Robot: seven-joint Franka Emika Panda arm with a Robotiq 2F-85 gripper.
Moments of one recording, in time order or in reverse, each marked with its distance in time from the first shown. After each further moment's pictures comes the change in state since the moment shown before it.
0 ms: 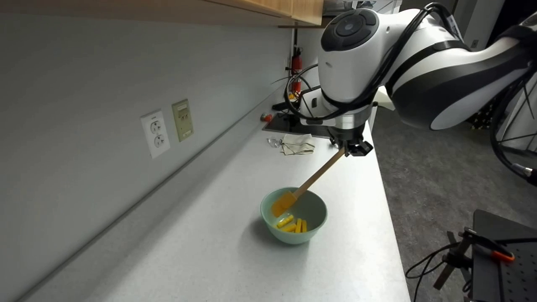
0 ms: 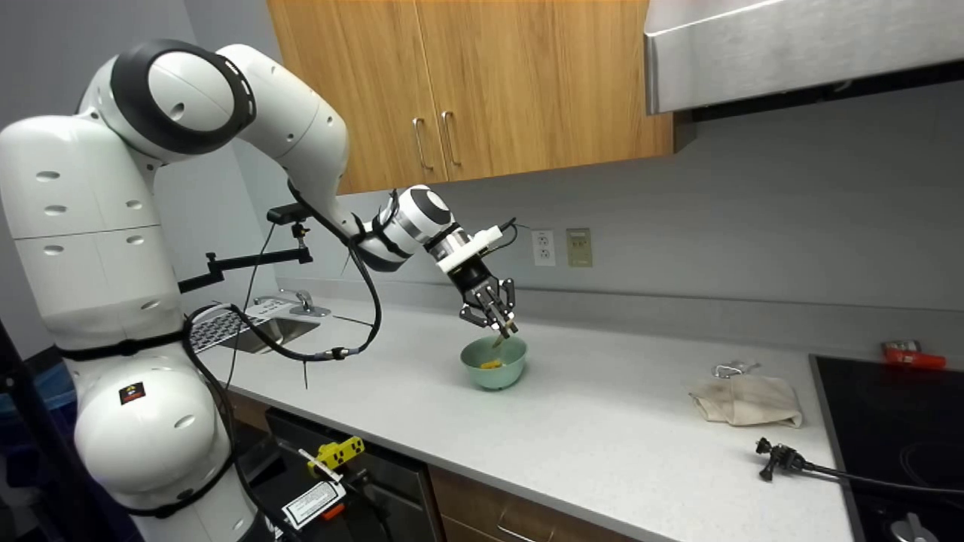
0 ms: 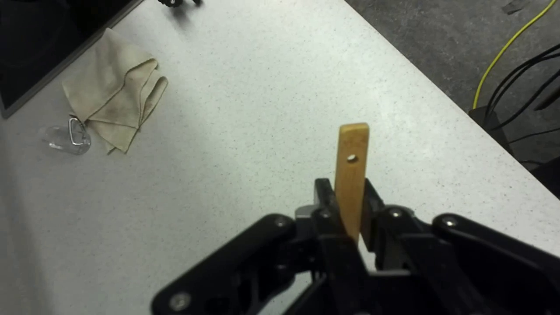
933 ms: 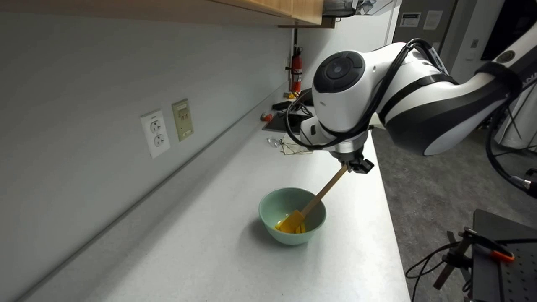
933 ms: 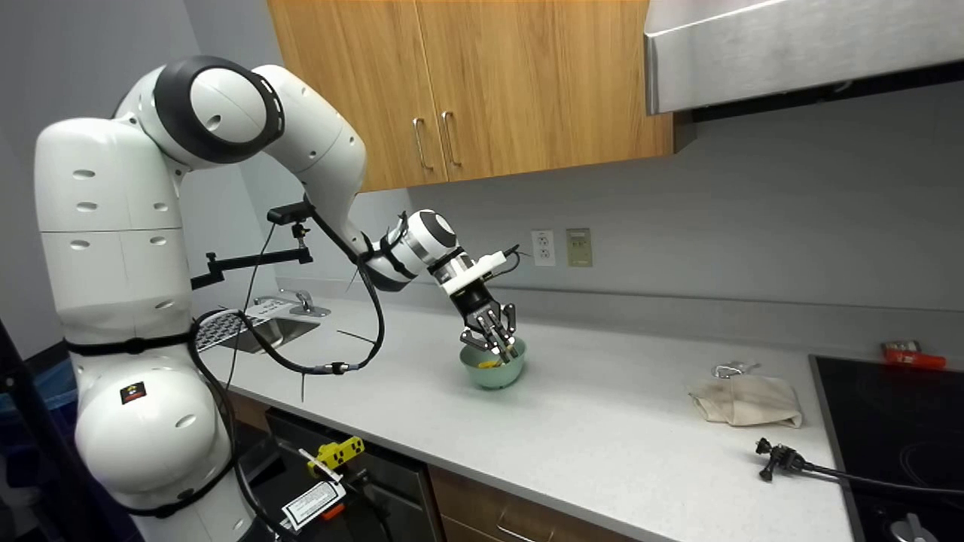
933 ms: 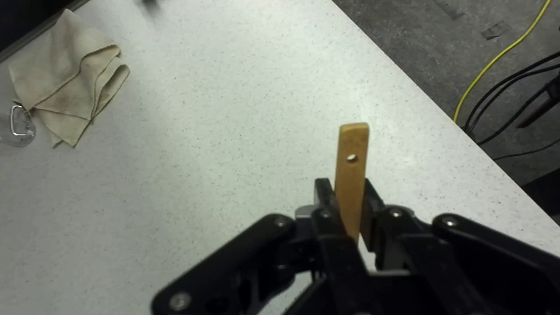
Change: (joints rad) arm 0.006 0.093 -0.003 -0.007 -0.038 0.000 0.013
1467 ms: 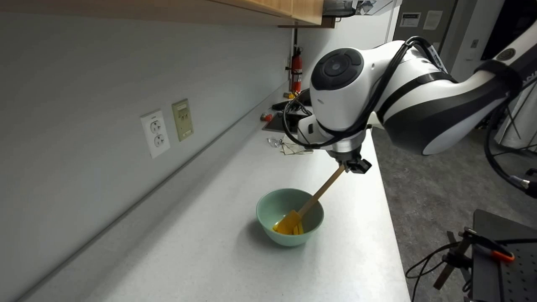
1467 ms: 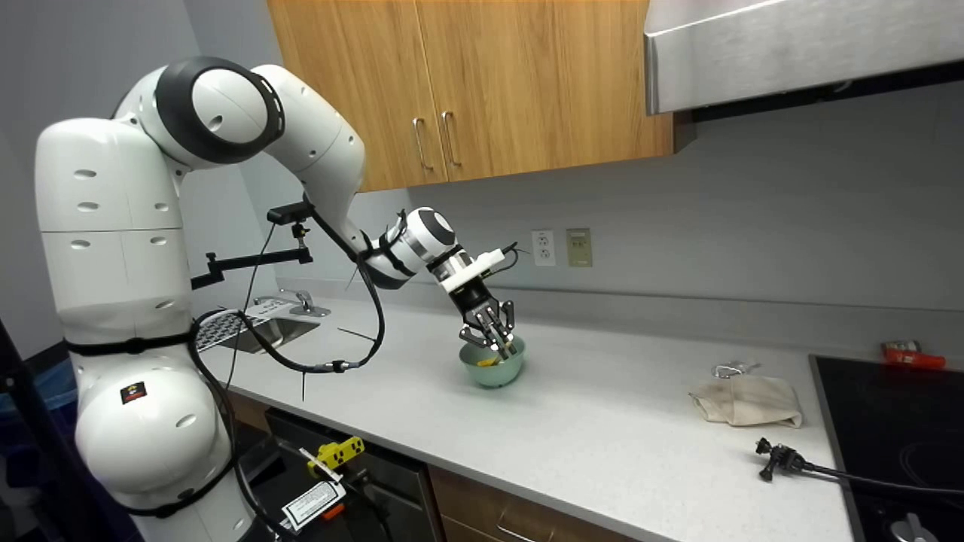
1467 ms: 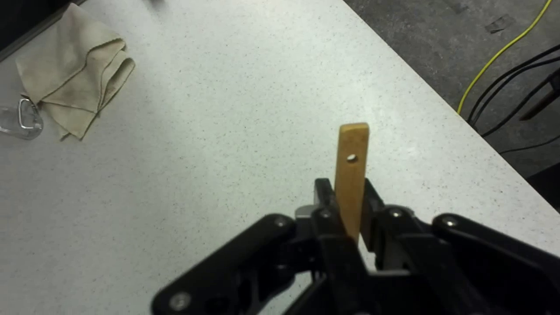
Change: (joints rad) arm 0.003 0.000 0.008 0.012 0.008 0.001 0.002
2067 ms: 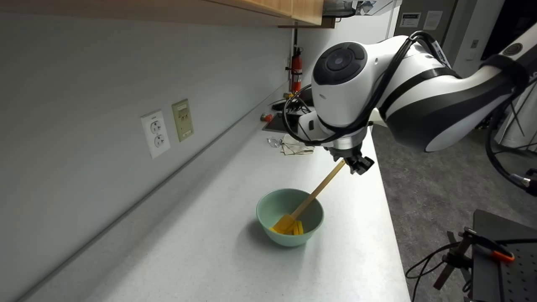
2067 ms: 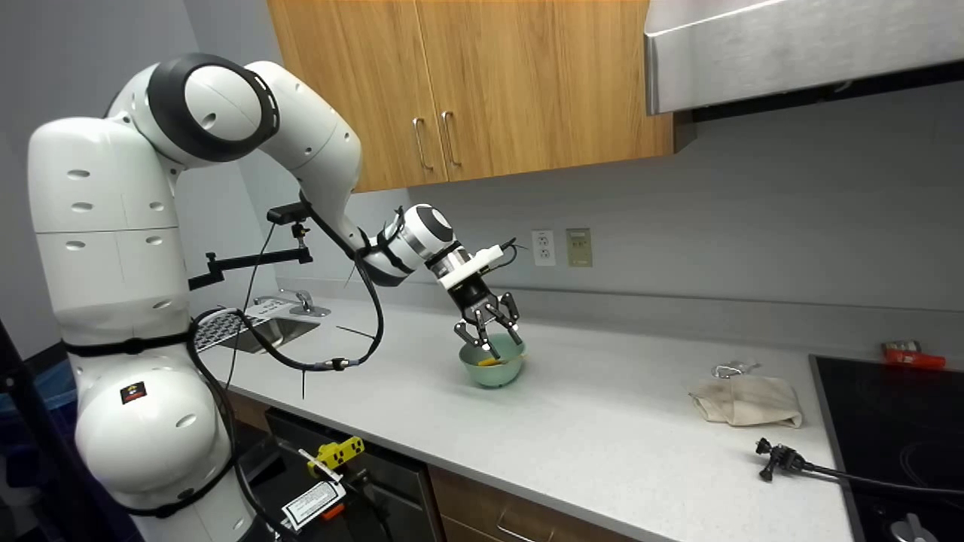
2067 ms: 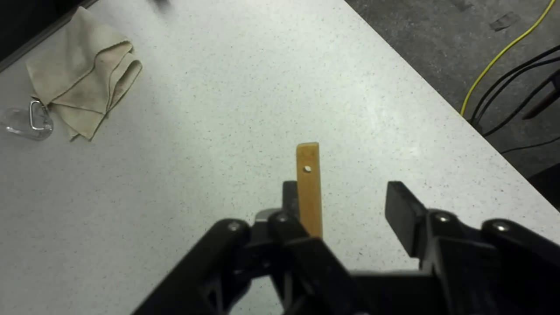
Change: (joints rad) arm 0.000 -0.018 0.002 -0.005 0.001 0.000 0.000
